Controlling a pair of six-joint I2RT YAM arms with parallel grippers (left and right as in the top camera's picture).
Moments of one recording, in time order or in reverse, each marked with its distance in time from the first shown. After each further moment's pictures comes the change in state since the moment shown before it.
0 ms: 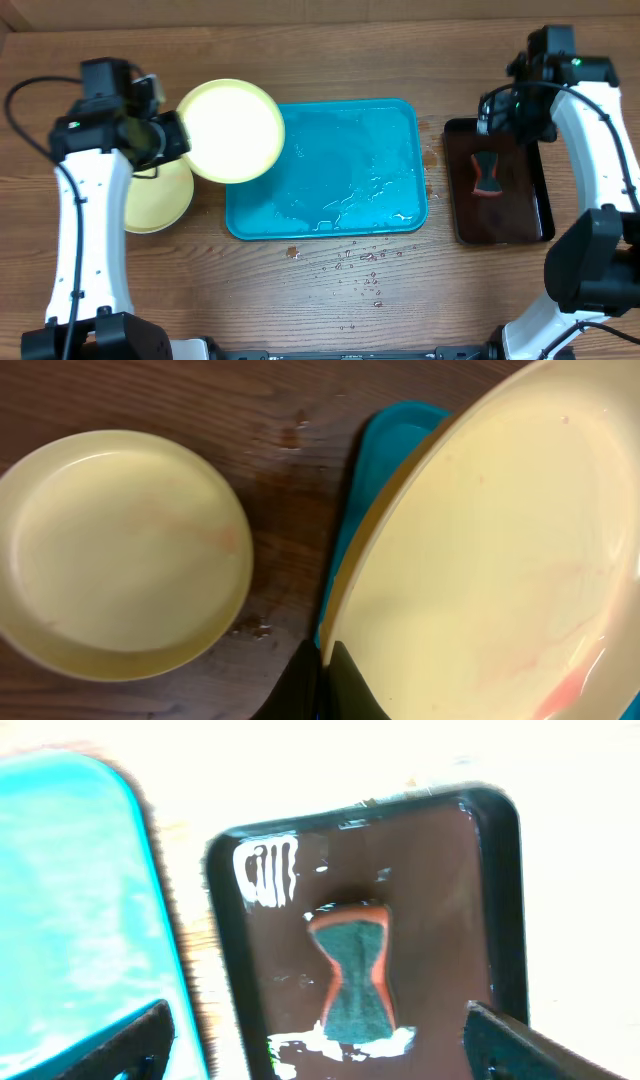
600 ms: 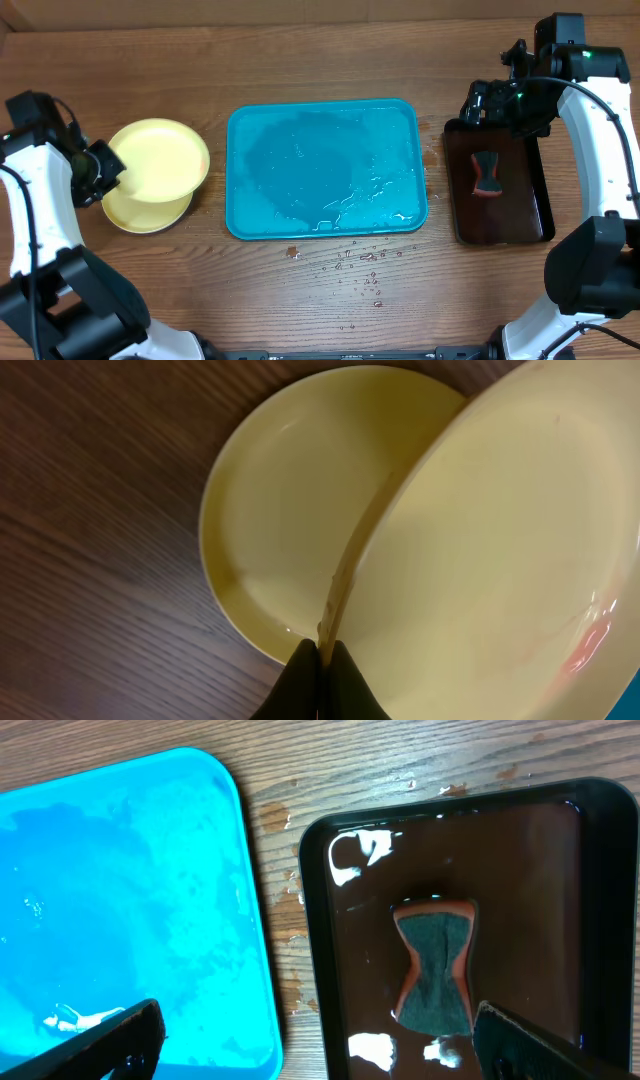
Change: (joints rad) left arm 0.309 0.204 0.000 -0.026 -0.113 -0.047; right arm 0.001 -0.008 0.034 -0.043 -0.179 0.000
